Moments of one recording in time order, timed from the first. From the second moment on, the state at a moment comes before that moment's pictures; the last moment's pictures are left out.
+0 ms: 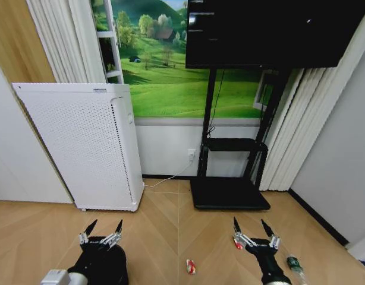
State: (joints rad) left arm 1.95 -1.26 -0.76 -2.43 -0.41 0.14 -0.06; right arm -1.98 1.47 0.65 2.38 0.17 0.14 0.07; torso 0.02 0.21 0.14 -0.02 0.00
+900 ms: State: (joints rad) left arm 1.95 -1.26 -0.76 -2.43 -0.41 0.14 -0.06; right arm -1.98 1.47 0.65 2.38 0.17 0.14 0.07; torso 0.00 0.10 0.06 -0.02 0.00
